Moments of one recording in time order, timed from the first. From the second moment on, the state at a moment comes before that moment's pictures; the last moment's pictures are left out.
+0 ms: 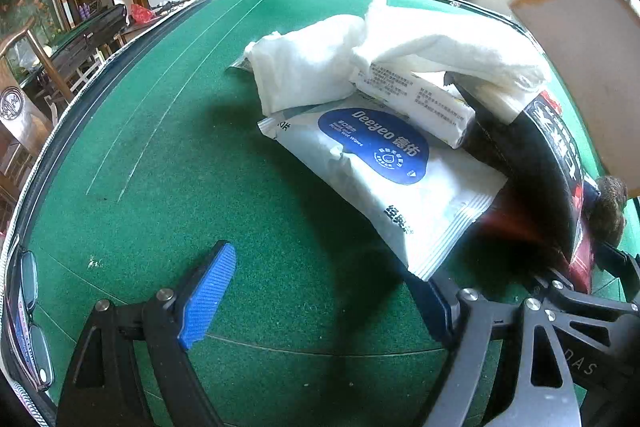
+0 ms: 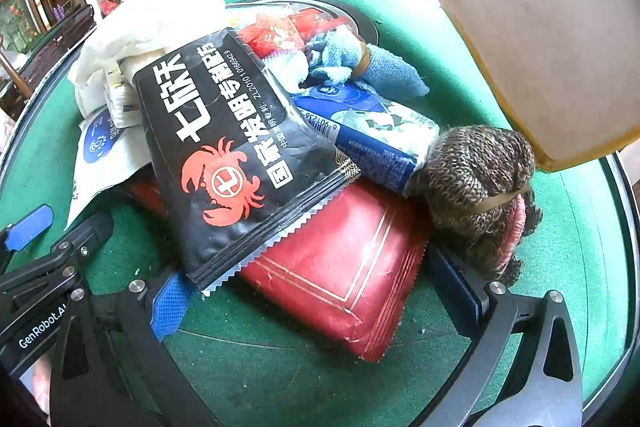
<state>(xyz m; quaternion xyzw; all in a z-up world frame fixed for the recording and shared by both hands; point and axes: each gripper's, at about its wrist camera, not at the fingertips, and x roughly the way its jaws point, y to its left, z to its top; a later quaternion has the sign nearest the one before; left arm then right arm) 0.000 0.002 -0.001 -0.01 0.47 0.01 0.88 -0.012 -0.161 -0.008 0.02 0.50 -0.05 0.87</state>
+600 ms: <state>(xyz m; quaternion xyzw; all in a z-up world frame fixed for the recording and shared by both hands) 0.000 0.002 -0.001 -0.01 0.47 0.01 0.88 -0.013 -0.162 -0.008 0.02 0.50 -0.05 0.87</state>
